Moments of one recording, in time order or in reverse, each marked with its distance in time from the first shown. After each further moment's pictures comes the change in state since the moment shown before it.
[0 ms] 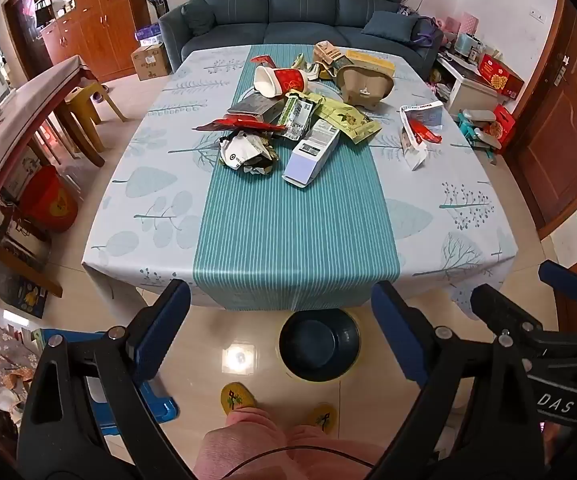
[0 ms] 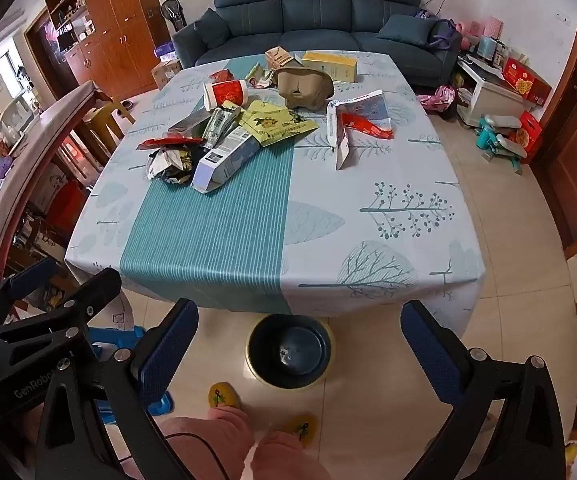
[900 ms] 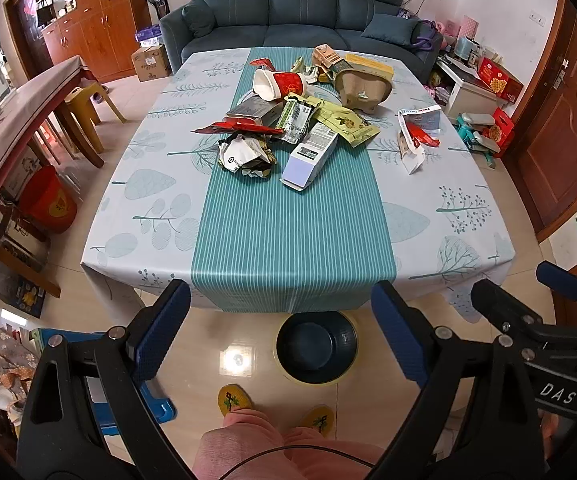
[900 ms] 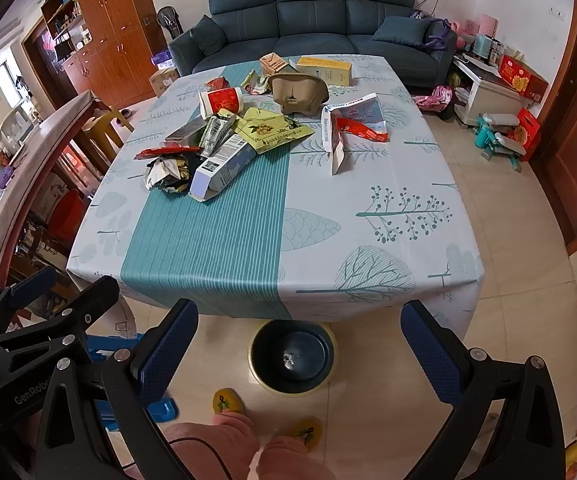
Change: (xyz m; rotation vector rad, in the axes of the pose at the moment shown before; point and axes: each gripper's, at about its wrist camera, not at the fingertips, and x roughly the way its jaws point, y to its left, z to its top) left arm -0.003 -0.001 0.001 -0.006 -0.010 -0.005; right arm -0.002 -0.005 0.002 0.008 -0.012 0.005
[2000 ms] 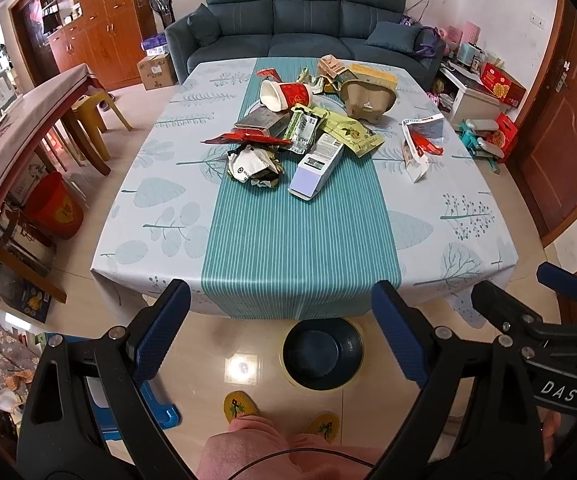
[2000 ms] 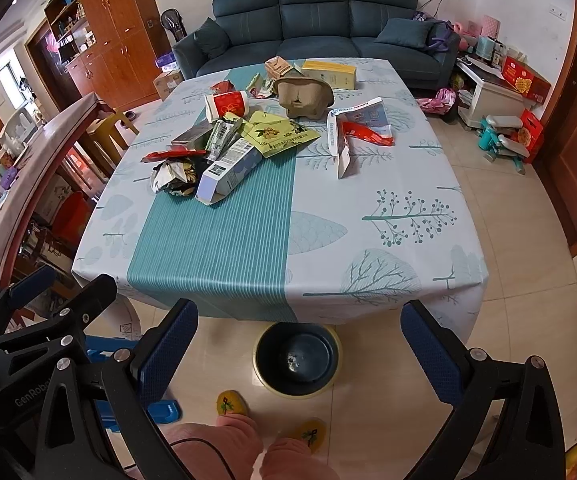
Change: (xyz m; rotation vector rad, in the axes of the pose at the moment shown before) left arm -0.010 0.004 0.000 0.002 -0.037 0.021; right arm -0.003 0.006 0.003 0.003 -0.009 0.005
